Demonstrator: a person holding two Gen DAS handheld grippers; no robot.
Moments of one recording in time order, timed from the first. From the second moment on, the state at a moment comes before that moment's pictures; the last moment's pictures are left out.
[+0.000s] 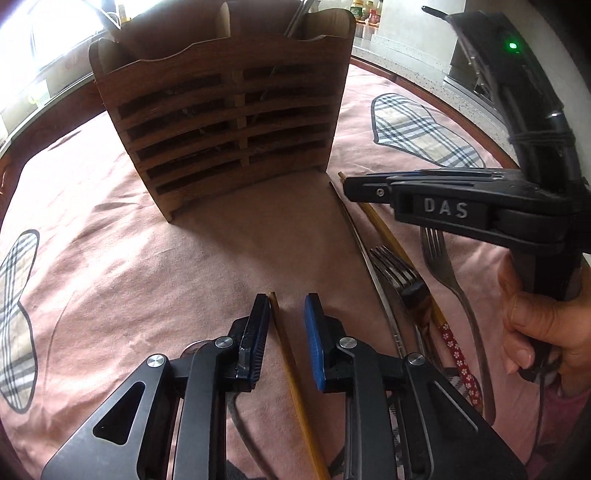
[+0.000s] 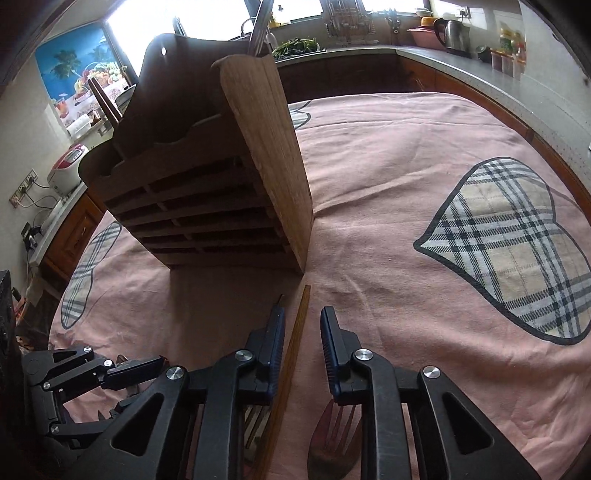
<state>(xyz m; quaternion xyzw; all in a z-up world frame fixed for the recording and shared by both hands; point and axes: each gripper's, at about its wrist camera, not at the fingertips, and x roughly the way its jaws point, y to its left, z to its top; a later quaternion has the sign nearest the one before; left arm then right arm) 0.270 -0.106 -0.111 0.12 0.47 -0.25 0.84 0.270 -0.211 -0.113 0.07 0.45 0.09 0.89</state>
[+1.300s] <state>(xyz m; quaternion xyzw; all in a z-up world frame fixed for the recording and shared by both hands) 0.189 -0.017 -0.007 -0.05 0.35 -0.23 0.91 0.152 -0.239 -0.005 0.14 0.30 0.12 0.94</state>
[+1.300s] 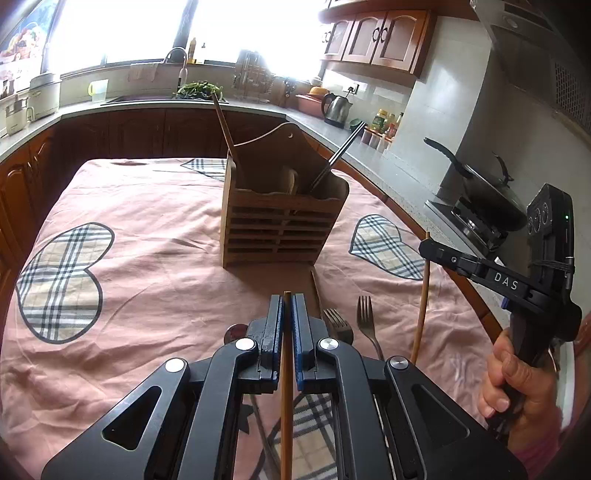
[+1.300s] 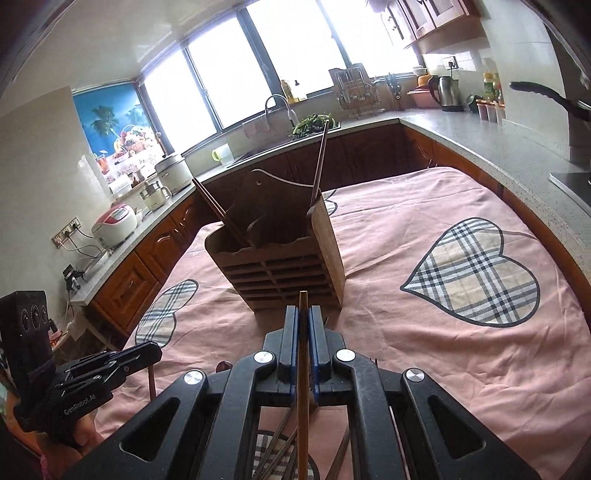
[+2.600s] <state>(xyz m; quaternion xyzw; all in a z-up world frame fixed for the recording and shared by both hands) 0.147 0.047 0.054 -0.15 0.23 -0.17 0.95 0.089 -0.252 0.054 0.15 0.19 0.10 0.97</state>
